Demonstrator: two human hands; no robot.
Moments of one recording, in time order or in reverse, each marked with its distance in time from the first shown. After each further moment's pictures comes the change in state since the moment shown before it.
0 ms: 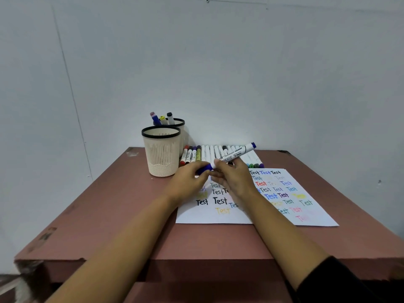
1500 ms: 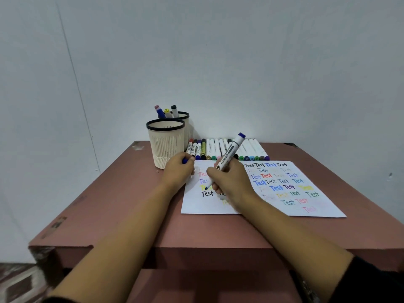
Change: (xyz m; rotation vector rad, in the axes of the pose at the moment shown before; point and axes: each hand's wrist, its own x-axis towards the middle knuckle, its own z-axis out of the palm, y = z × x) left_hand 0.010 -0.030 -0.002 -0.237 0.224 -0.327; right_hand -0.040 0.001 0.014 -0.325 -0.032 -0.030
